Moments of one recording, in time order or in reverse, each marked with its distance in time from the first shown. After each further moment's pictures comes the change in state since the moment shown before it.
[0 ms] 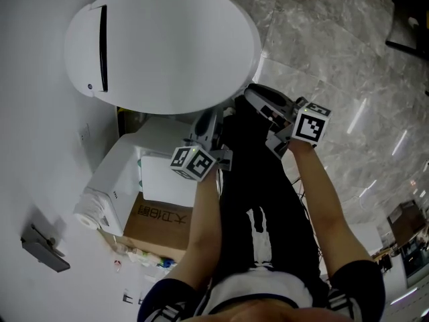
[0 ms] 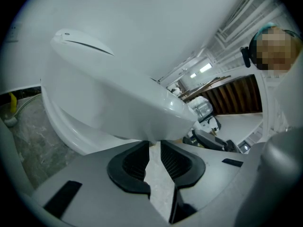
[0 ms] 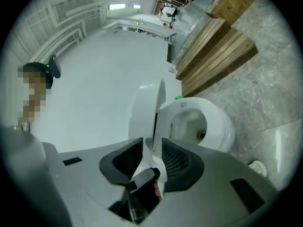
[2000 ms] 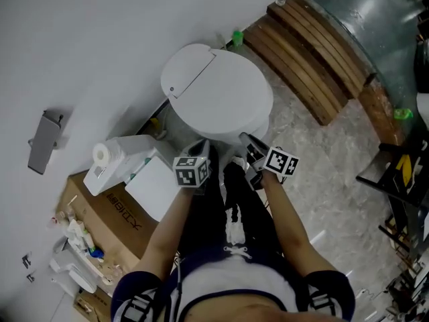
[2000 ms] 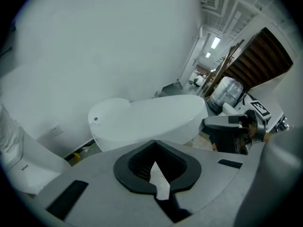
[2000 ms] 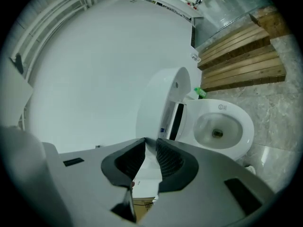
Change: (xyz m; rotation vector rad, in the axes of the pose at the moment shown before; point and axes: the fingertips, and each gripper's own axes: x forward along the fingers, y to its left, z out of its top) left arm -0.147 -0.076 0.157 0.268 0.005 0.504; right arm 0.057 0.189 0.030 -0.145 0.274 -0.048
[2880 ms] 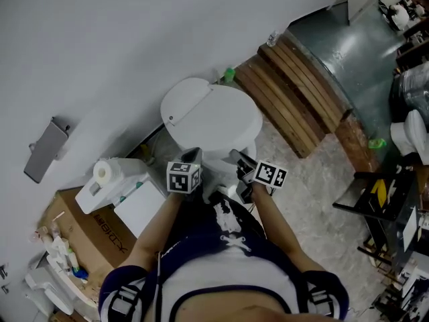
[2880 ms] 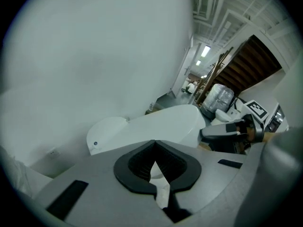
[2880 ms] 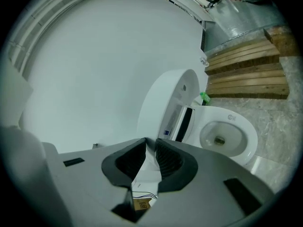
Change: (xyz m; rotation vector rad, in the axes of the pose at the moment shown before) left arm -0.032 0.026 0.095 0.073 -0.109 -0.076; right arm 0.033 0.071 0.028 -0.096 0.032 -0.053
